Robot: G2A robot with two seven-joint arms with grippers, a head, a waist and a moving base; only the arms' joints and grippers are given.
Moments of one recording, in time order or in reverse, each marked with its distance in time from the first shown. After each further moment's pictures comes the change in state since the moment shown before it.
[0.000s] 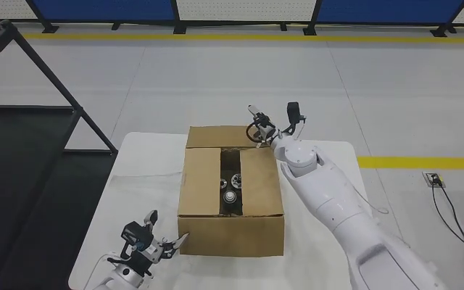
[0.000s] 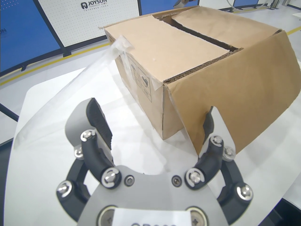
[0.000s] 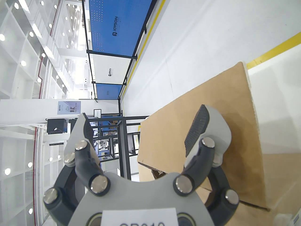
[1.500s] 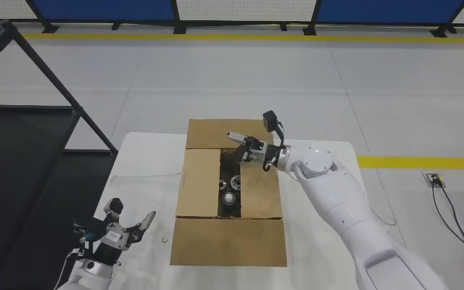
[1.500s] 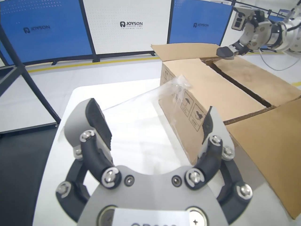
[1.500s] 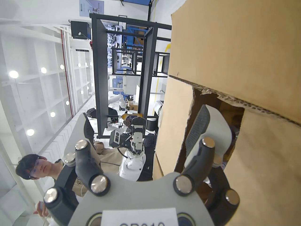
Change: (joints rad) left arm 0.004 0.010 -0.155 -0.015 -0.241 0.032 0.025; right arm -0.073 0.057 0.171 -0.054 -0.032 -0.288 0.738
